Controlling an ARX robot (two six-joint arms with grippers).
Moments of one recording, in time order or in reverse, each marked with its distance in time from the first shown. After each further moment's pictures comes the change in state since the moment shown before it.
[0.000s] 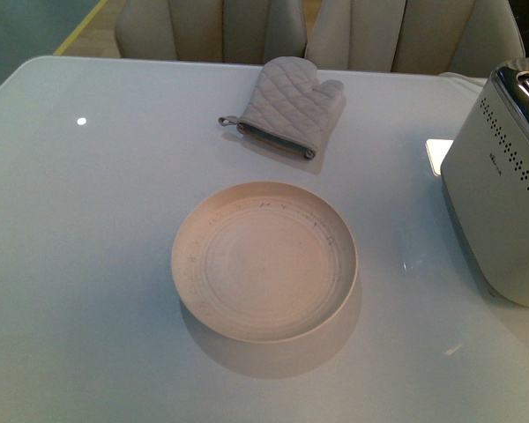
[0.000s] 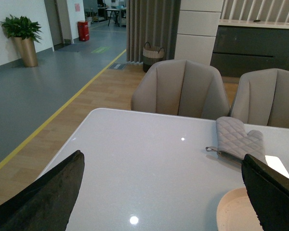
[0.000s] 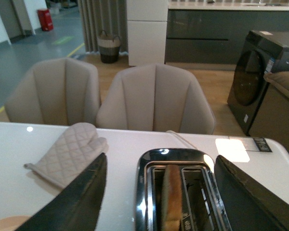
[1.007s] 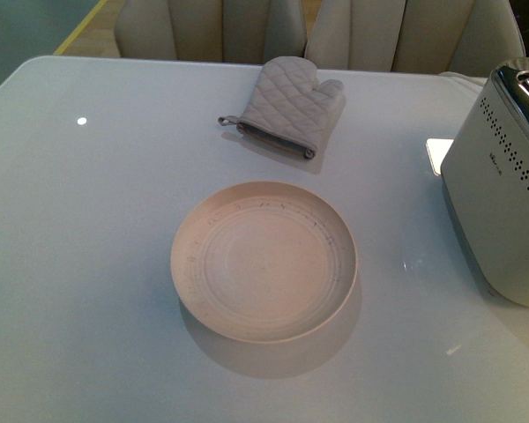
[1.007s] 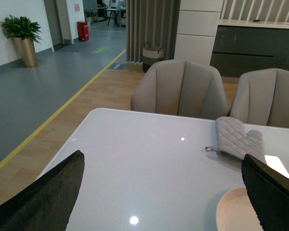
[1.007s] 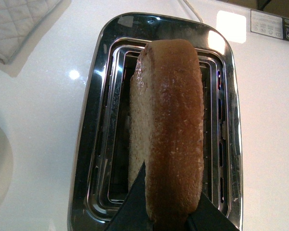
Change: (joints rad) left arm 0.000 0.000 0.000 0.000 0.000 0.000; right arm -0.091 0.607 0.472 -0.538 0.001 -0.239
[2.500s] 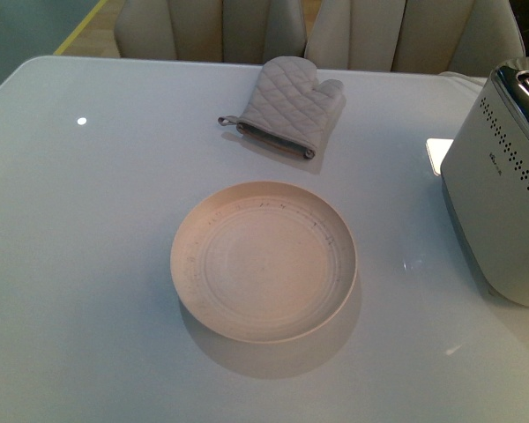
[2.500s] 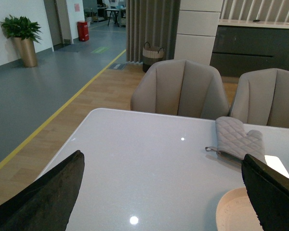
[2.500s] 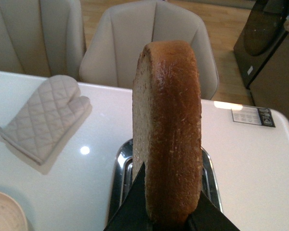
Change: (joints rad) left arm 0.000 0.000 0.000 0.000 0.000 0.000; right arm 0.027 -0.101 0.071 0.178 -0.052 0.103
